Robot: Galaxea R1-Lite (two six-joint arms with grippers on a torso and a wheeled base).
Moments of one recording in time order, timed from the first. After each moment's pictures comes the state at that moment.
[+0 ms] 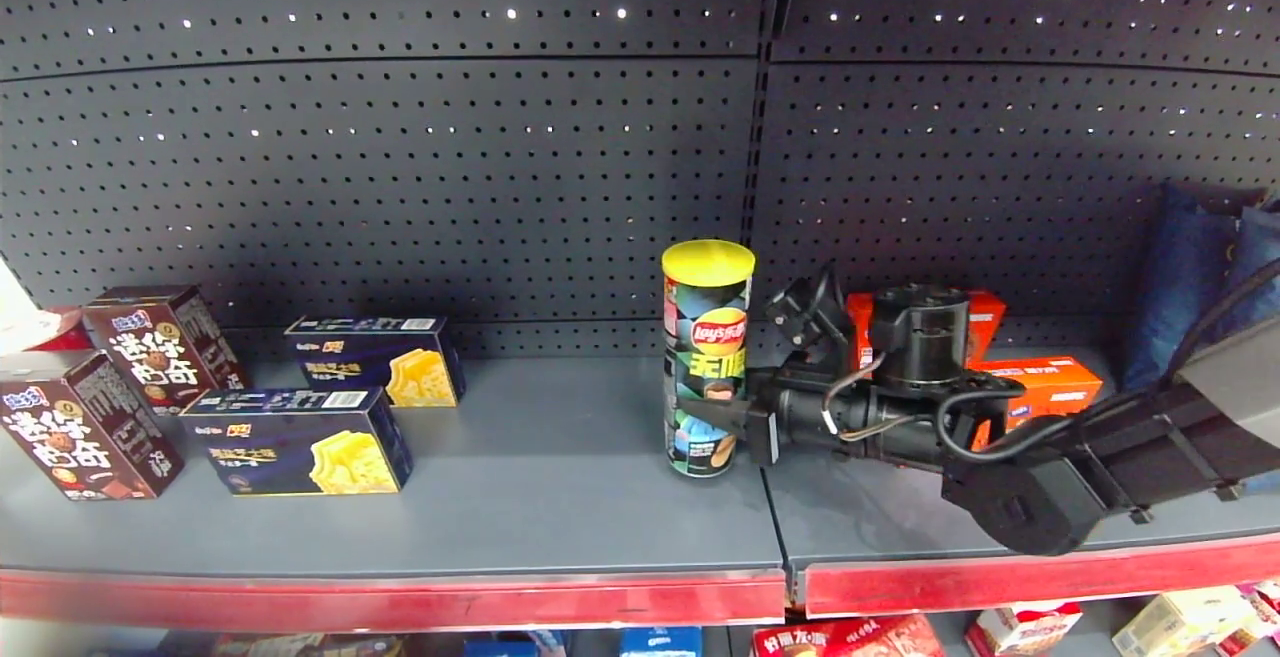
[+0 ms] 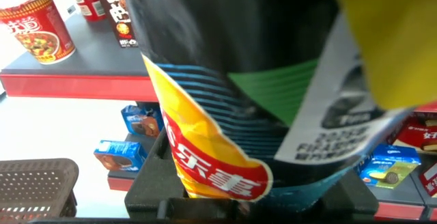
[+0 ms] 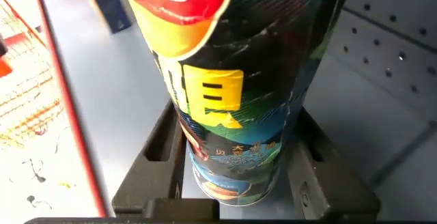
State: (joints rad) left arm -0.05 0.08 -0.19 0.19 0.21 0.04; right arm 0.57 1.98 -0.94 -0.85 0.44 -0.06
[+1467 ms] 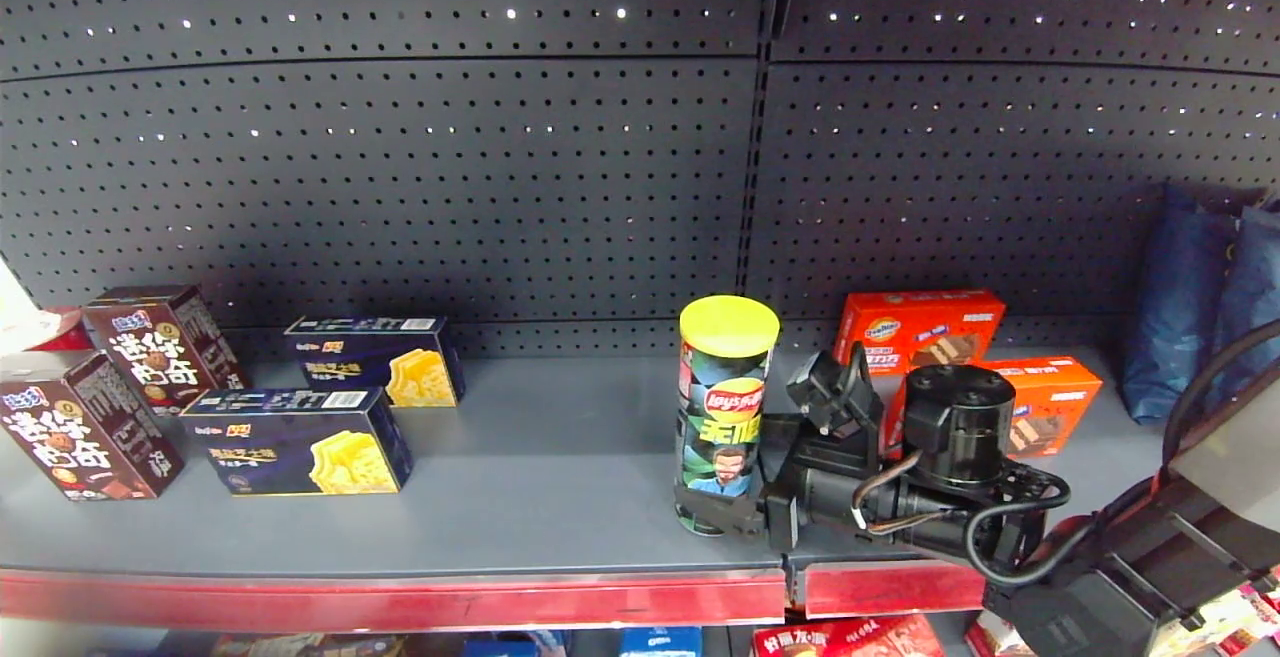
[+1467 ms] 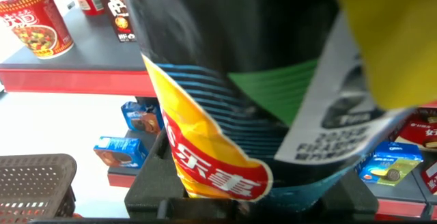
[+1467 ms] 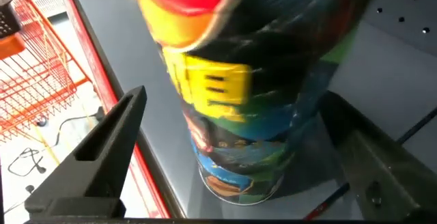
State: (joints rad) left arm -0.04 0.07 -0.17 0.19 0.21 0.04; right arm 0.62 1.97 -0.64 -1.16 0.41 -0.06
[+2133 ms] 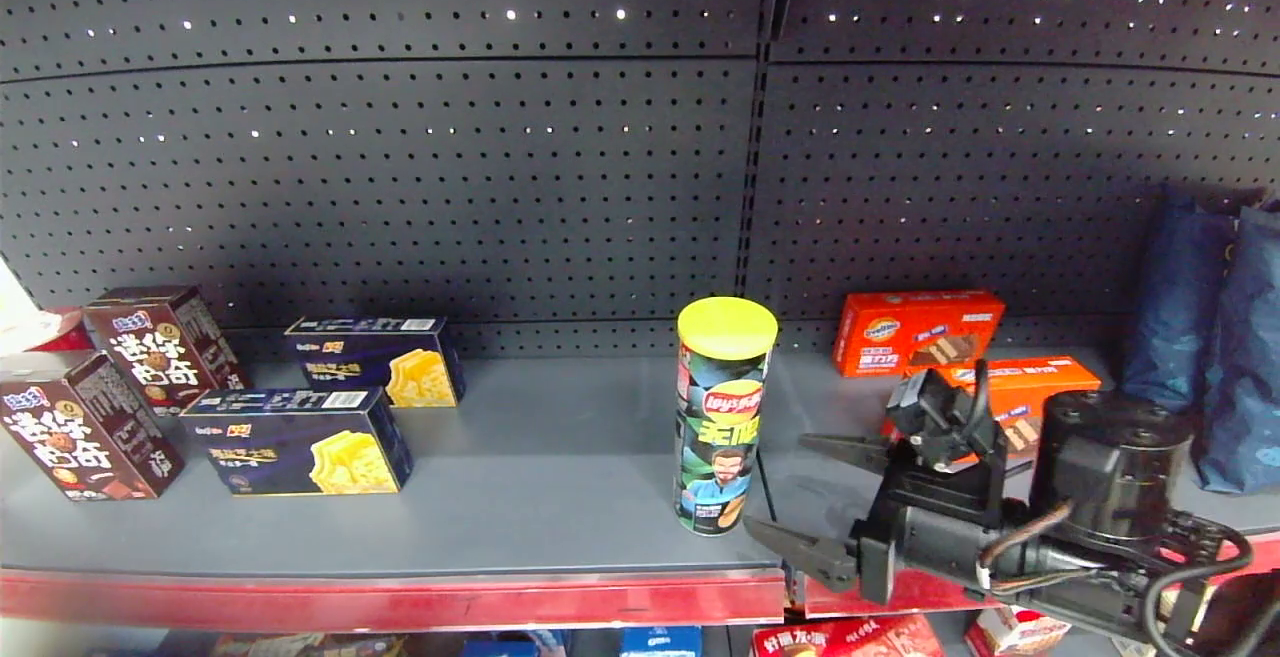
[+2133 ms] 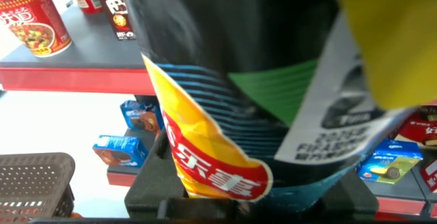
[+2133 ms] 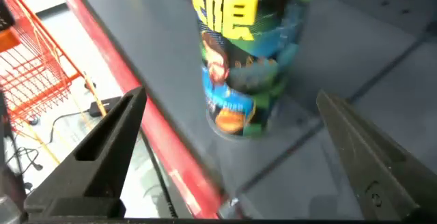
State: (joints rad) left arm -0.04 0.07 -0.17 0.19 0.21 0.04; right arm 0.61 1.72 -0.39 -1.15 0.33 -0.06
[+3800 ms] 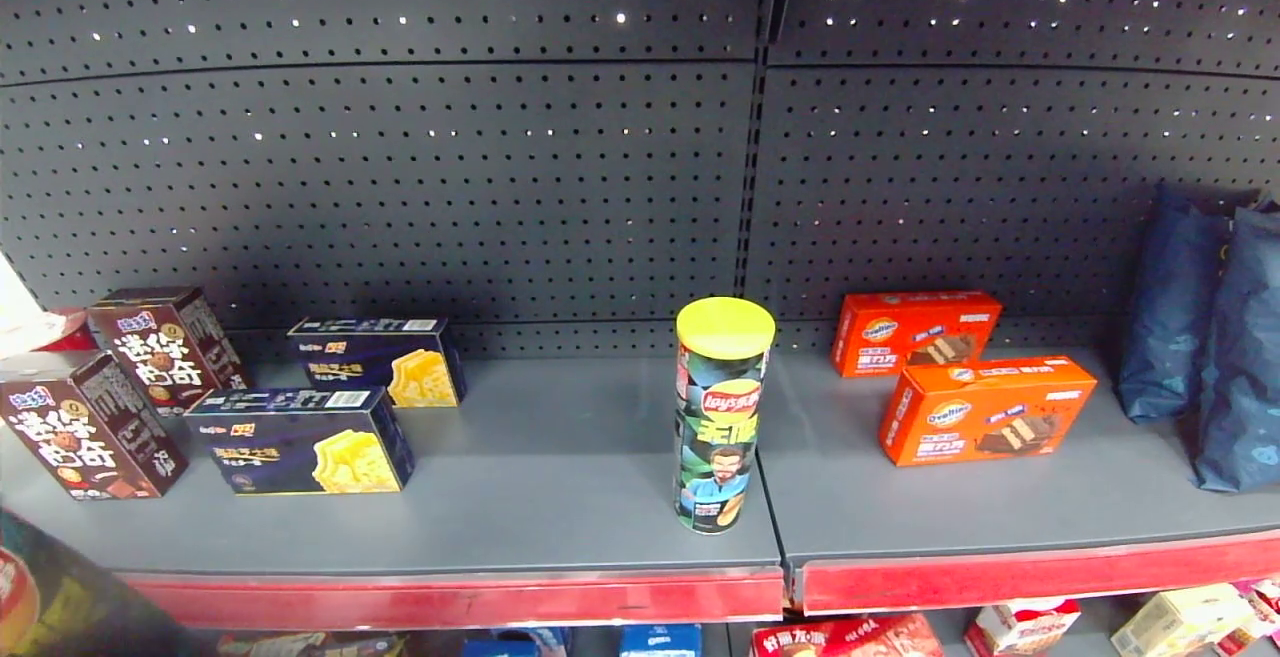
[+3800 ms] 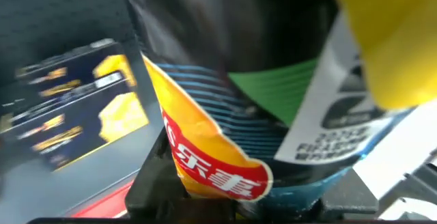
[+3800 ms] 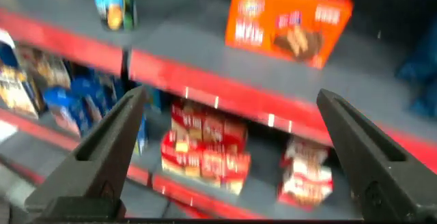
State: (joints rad) left arm -0.06 0.59 -0.47 -0.01 -0.50 0.09; right arm 0.41 0.10 -0.07 0.06 -0.07 -0.13
